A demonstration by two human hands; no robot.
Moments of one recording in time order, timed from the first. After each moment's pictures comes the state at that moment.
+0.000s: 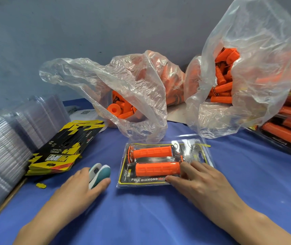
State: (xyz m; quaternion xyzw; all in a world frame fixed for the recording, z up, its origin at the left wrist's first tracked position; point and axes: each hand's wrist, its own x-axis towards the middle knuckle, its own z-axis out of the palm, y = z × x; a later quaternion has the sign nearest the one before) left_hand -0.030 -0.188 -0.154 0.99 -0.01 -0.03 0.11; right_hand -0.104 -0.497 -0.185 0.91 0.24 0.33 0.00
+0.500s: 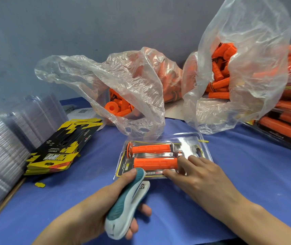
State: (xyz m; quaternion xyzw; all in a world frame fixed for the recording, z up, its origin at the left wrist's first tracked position) left_hand -0.065 -0.254 -0.145 0.67 0.04 -0.39 0.63; right_hand -0.104 -0.496 -0.182 0.90 0.23 0.36 0.05
